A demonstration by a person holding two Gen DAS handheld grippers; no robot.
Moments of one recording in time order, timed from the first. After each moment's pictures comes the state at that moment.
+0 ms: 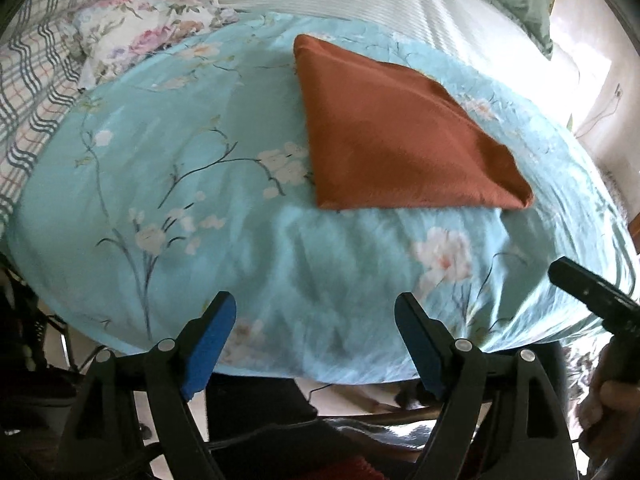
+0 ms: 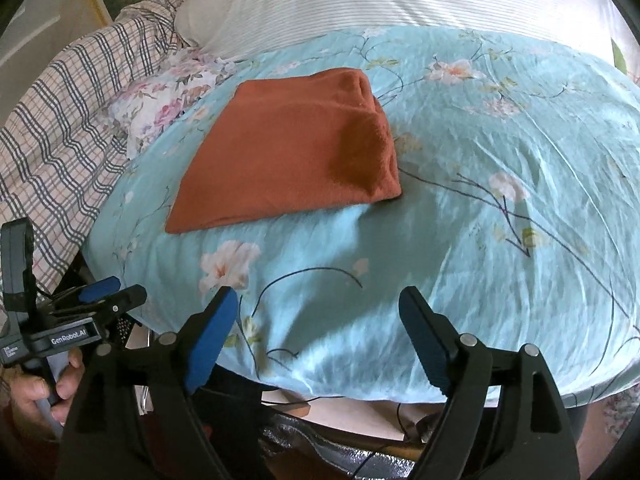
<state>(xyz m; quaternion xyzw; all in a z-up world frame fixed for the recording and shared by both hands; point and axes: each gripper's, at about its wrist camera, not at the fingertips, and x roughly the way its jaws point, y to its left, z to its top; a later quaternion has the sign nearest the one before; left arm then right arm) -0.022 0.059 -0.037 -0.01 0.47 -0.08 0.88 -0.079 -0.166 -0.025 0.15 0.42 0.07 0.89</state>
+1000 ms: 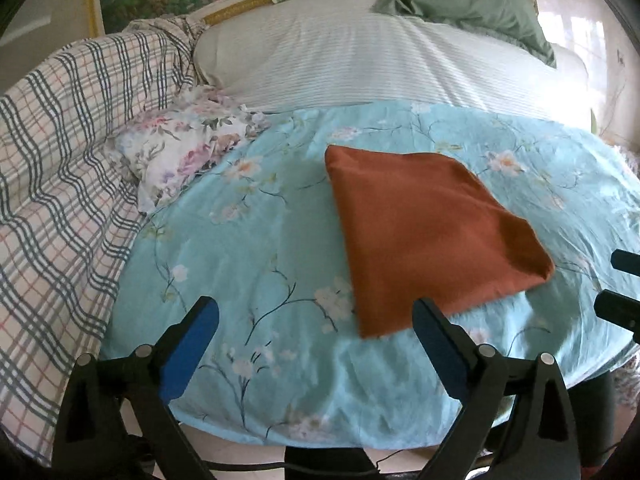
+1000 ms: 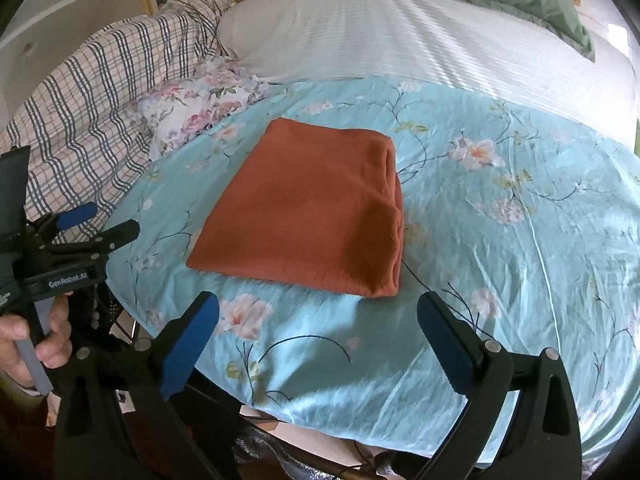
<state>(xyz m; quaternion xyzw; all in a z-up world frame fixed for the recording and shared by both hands) -0.003 0.037 0.052 0.10 0.35 -0.01 0.93 -0.060 -0.168 0.039 0.07 0.38 0.10 0.92</state>
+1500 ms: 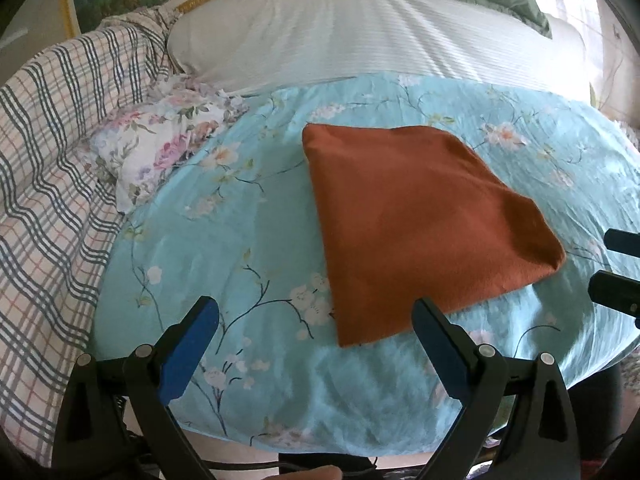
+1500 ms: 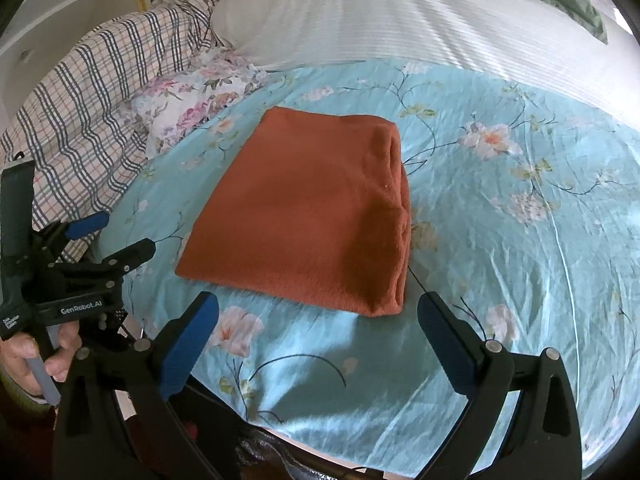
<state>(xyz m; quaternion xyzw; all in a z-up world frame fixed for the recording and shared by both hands) 0.026 0.012 0.029 0.12 0.39 -0.02 0.91 -0.022 -0.178 0.025 0.09 0.40 0.12 0.90</state>
